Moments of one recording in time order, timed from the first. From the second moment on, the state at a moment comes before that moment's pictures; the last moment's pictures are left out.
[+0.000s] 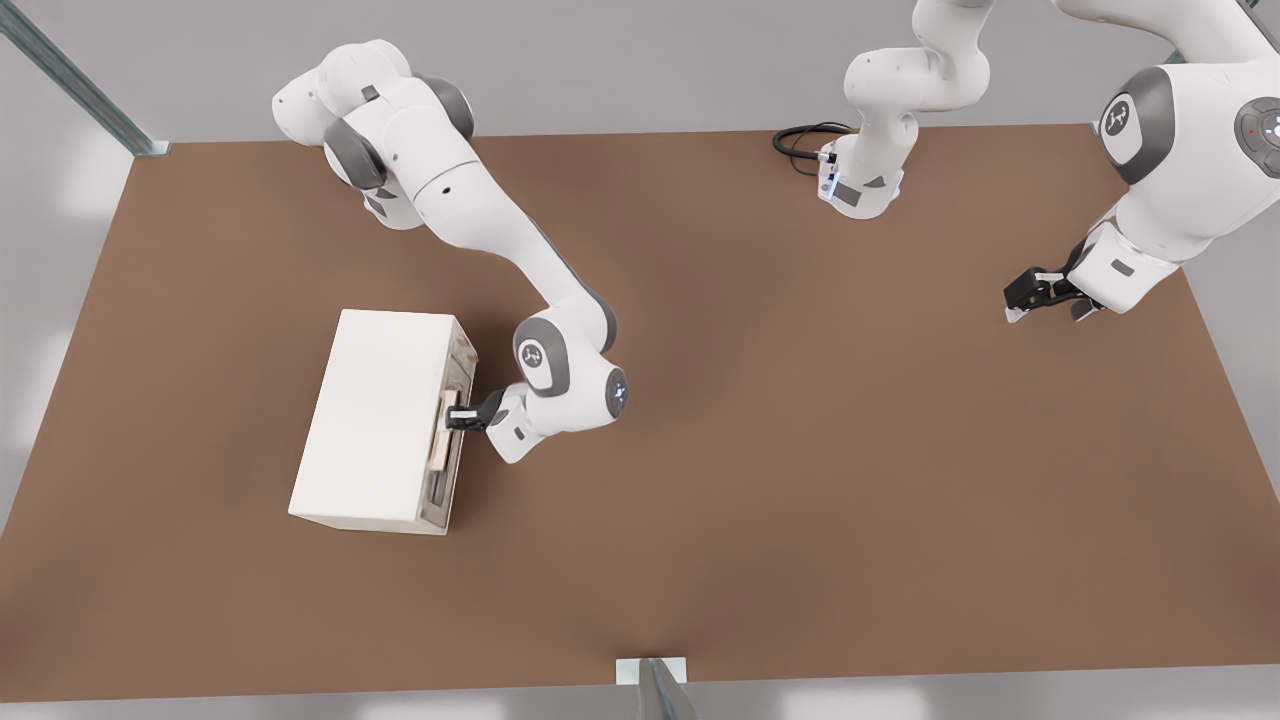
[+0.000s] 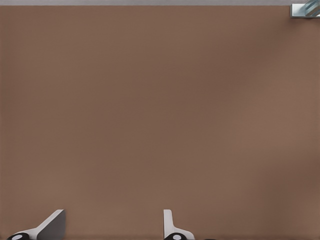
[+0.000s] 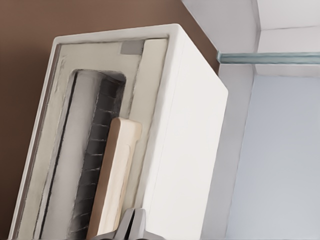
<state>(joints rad) 0.69 0.86 -0.09 -1.11 -0.72 1.29 0.52</state>
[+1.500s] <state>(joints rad) 0.72 0.89 -0.10 -1.12 -0.72 1.34 0.59</state>
